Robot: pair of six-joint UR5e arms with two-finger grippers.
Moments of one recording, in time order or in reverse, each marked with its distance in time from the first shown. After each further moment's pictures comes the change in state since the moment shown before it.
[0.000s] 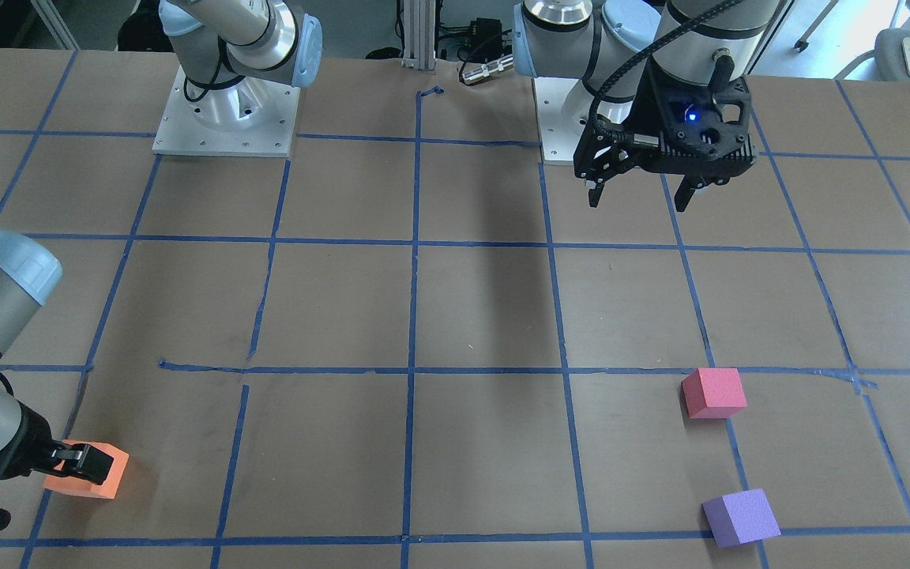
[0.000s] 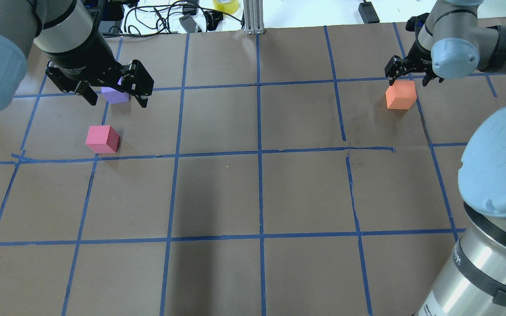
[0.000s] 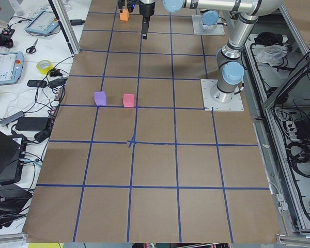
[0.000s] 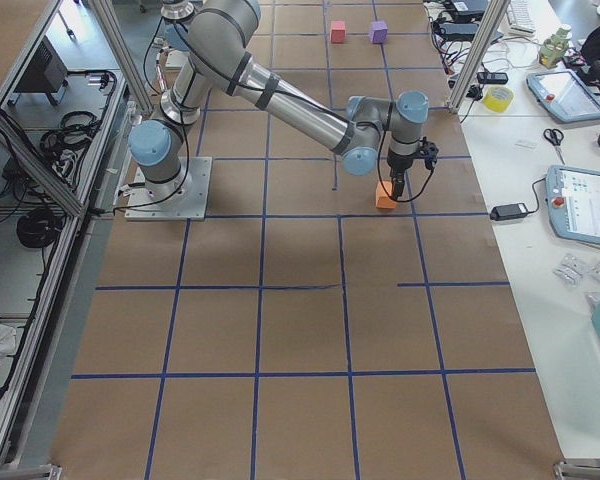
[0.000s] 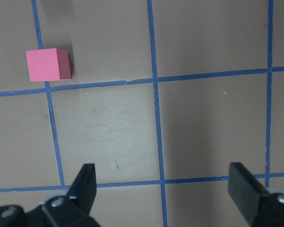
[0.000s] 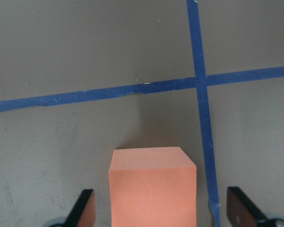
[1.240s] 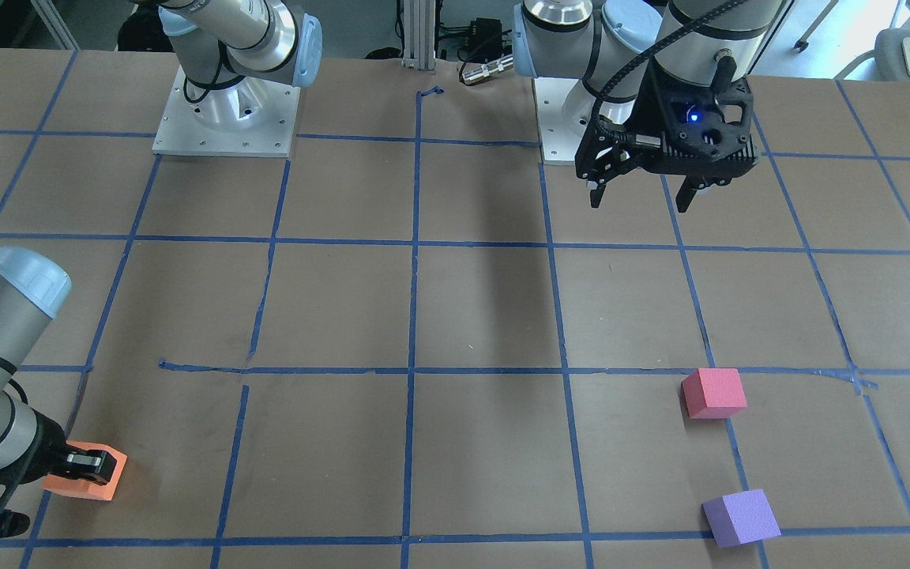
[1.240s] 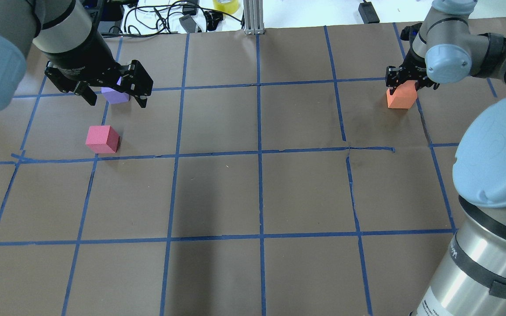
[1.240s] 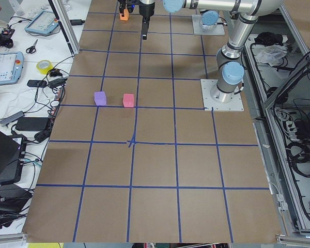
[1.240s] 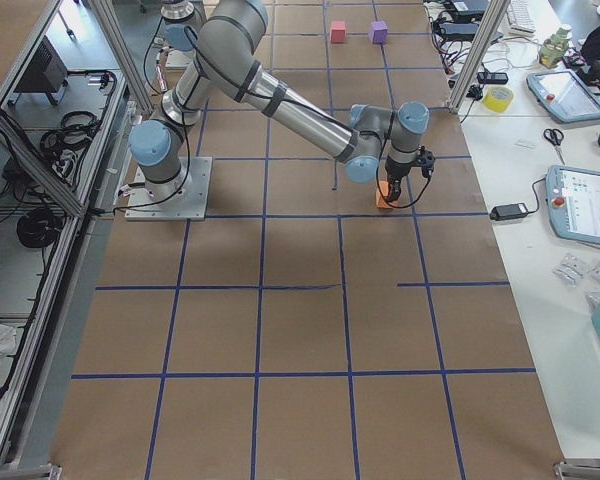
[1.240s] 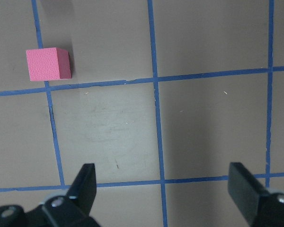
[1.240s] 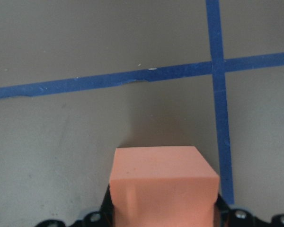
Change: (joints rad) left arm 0.003 0.000 -0.001 0.001 0.000 0.005; right arm 0.011 0.022 -0.006 0.008 -0.007 0.000
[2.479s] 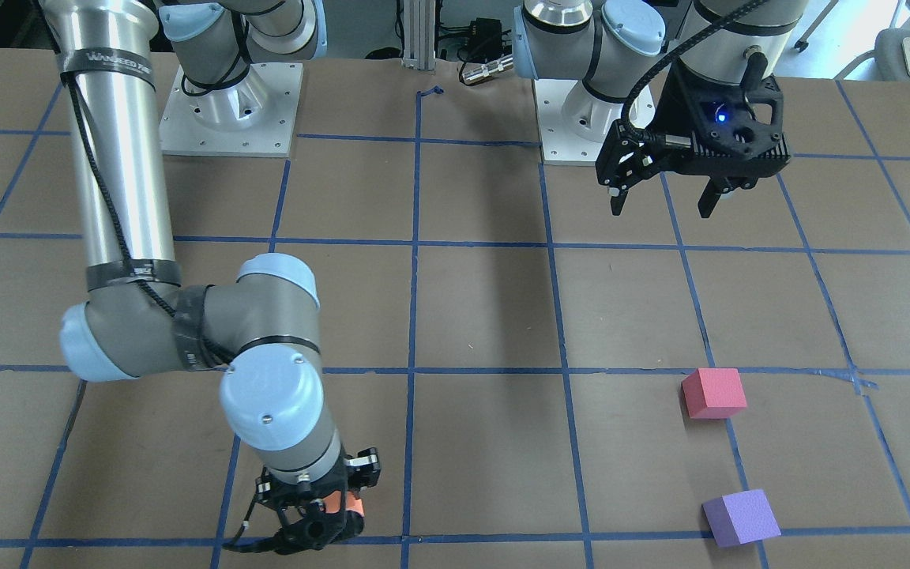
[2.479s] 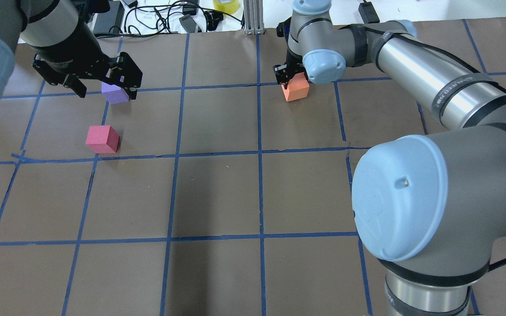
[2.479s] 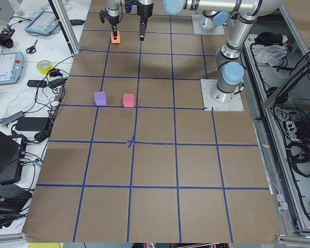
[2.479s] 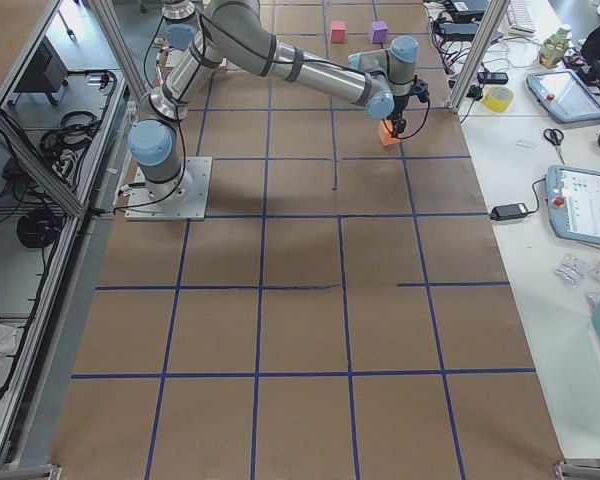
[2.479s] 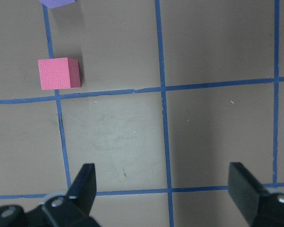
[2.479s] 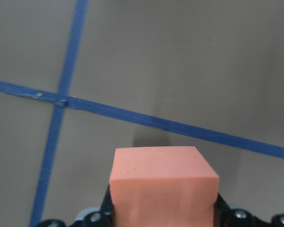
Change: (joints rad) left arm 0.034 0.003 0.002 0.040 0.008 0.015; right arm 0.441 0.114 -0.213 0.007 0.044 0.091
